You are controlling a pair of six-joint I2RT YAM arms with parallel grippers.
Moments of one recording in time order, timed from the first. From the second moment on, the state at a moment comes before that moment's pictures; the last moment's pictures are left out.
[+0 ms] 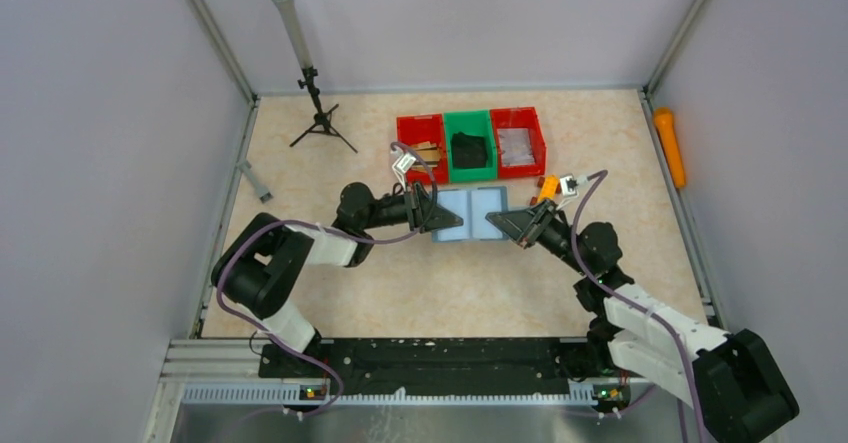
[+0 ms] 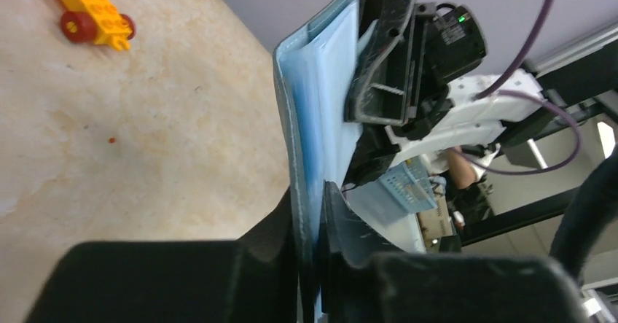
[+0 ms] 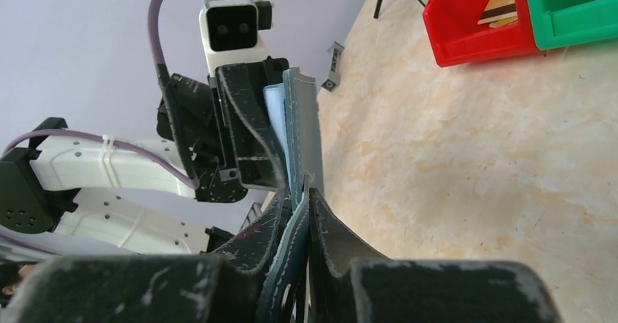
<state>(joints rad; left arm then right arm) -0.53 1.64 0.57 1.29 0.91 -1.08 0.47 0.89 0.20 0.80 -0.37 1.01</state>
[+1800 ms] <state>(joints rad) -0.52 1.68 0.69 0.68 0.83 -0.84 0.58 0.86 0.31 0.39 -0.25 0.74</state>
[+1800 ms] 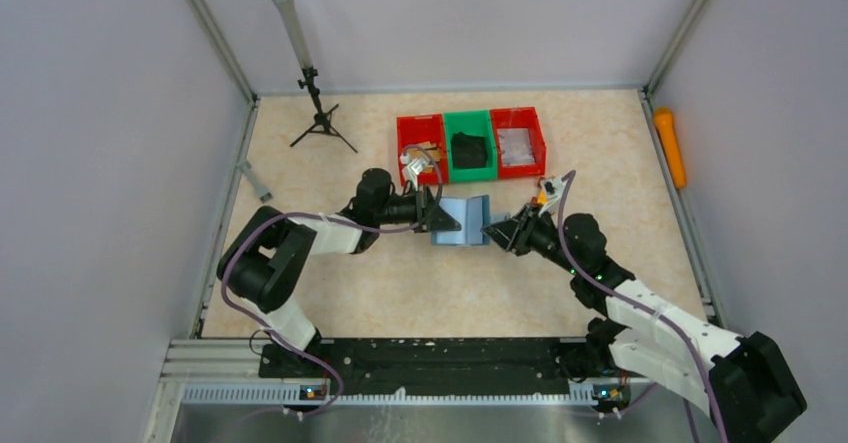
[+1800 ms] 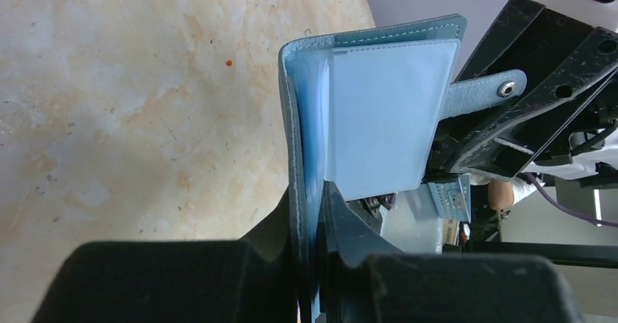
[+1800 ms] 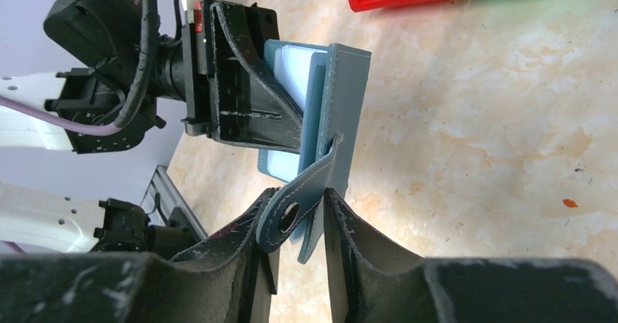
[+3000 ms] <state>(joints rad) -0.57 1.72 0.80 0.50 0.85 -0.74 0.58 0.98 0.38 0.24 -0.21 0.68</state>
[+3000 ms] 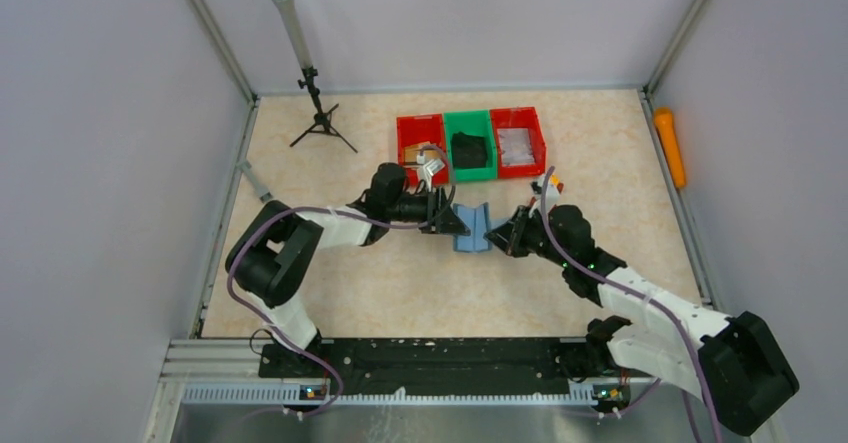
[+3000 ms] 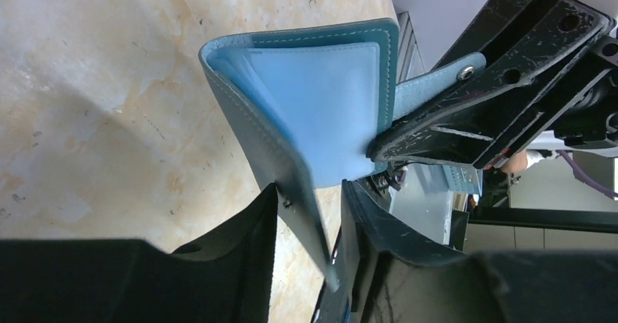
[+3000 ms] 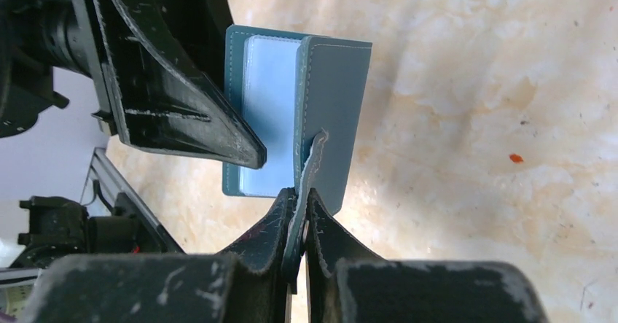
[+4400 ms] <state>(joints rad) -0.56 1.75 0.97 -0.06 0.49 -0.52 0.58 1.27 0.45 0.33 -0.33 0.70</state>
